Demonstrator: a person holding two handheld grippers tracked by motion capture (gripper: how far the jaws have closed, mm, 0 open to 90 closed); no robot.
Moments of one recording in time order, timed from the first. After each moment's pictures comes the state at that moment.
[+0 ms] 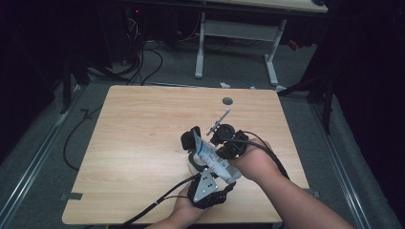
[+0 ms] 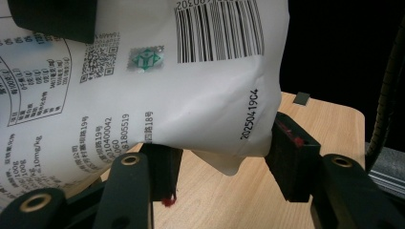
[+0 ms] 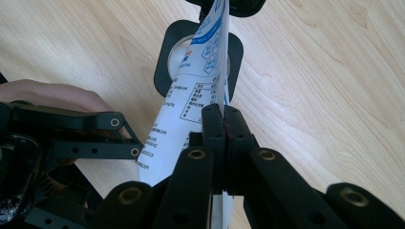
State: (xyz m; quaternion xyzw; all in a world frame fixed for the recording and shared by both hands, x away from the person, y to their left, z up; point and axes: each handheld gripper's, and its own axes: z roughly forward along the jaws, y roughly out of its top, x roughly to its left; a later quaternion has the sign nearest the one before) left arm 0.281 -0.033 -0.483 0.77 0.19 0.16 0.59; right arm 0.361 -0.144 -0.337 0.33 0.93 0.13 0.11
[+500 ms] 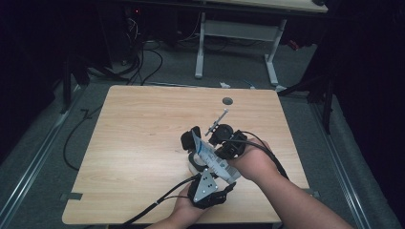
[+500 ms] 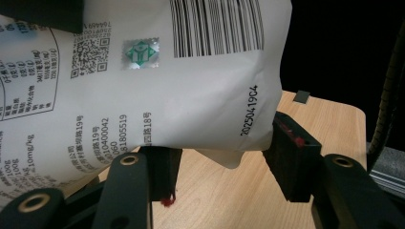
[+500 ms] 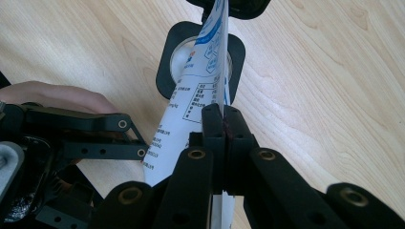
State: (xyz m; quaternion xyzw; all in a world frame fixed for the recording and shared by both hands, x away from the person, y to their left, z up) left arm 0.282 -0.034 -0.488 0.77 0.19 0.16 0.59; right arm 0.360 -0.140 -0.337 0.33 0.93 0.12 0.11
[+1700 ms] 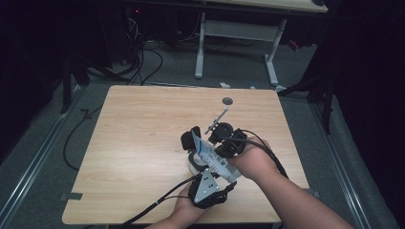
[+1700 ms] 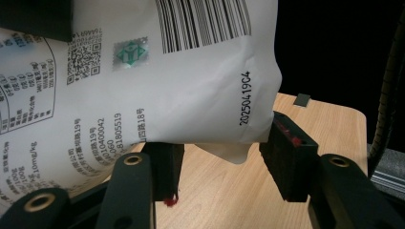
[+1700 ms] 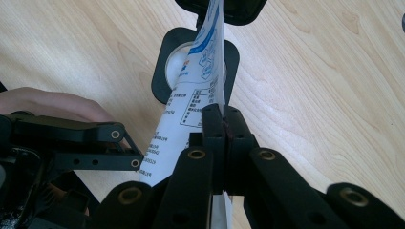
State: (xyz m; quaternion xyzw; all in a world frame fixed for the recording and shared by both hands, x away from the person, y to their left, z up) left arm 0.281 -0.035 -0.482 0.77 0.18 0.17 0.59; right arm 0.362 -0.140 -0.334 0.33 0.93 0.12 0.12
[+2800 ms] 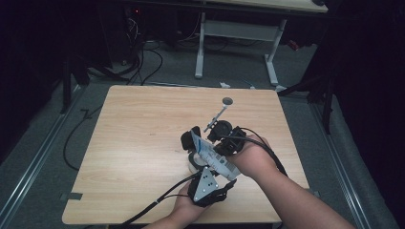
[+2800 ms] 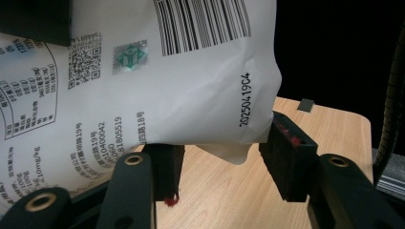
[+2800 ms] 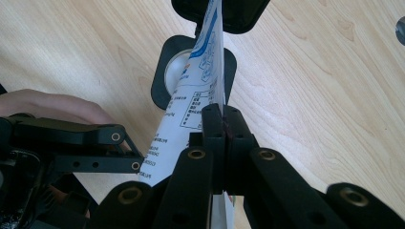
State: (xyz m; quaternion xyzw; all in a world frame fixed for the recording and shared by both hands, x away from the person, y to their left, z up) left arm 0.284 -0.034 -0.479 0.76 0.18 0.17 0.60; right arm 0.365 -0.137 -0.329 0.33 0.93 0.13 0.12
